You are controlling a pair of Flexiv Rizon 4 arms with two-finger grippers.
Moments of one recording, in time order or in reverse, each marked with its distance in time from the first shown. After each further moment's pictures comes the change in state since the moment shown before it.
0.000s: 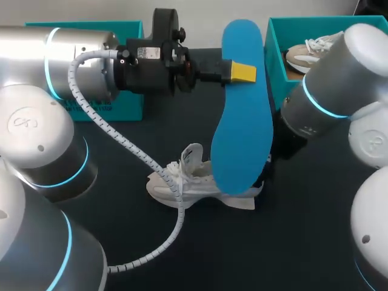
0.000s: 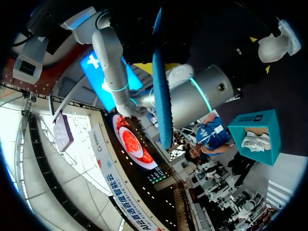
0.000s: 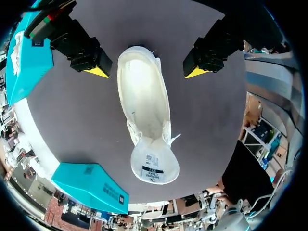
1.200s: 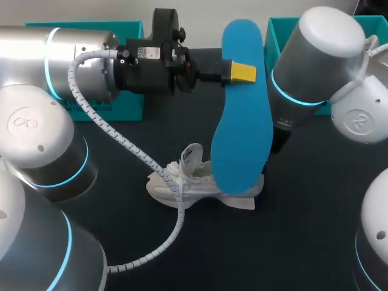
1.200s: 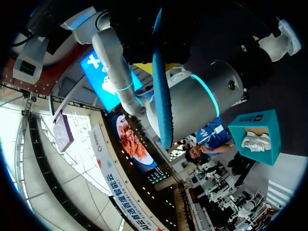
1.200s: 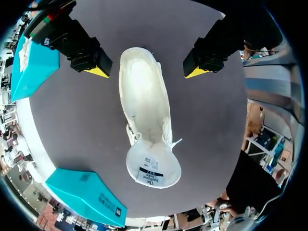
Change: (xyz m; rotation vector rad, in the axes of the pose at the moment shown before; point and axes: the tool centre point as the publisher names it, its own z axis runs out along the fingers) left arm 0.000 0.000 0.000 0.000 0.000 0.000; right arm 0.000 0.015 -0.006 0.139 -0.022 -0.016
